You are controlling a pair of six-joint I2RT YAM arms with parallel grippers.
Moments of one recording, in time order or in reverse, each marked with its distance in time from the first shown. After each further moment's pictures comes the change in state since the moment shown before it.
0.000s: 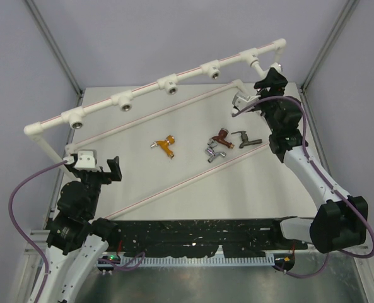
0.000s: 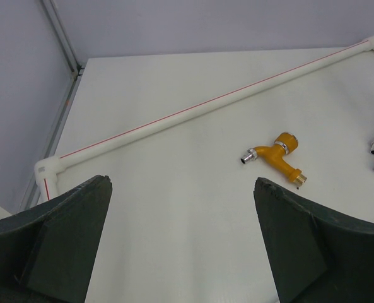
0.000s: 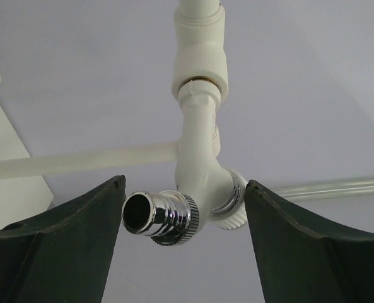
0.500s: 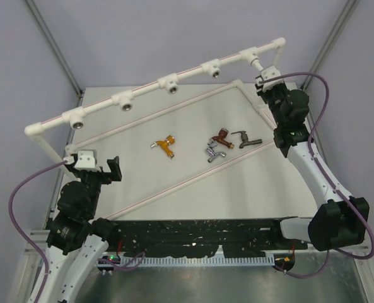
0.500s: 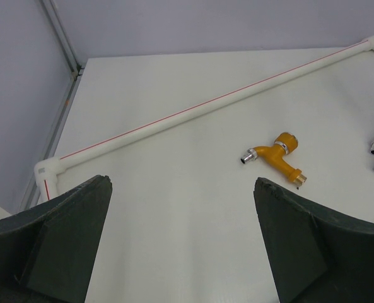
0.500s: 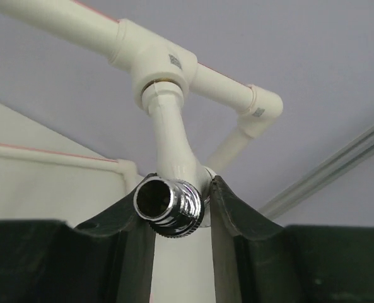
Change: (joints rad) left arm 0.000 0.000 0.000 0.000 0.000 0.000; right arm -0.021 0.024 0.090 -0.020 0.011 0.776
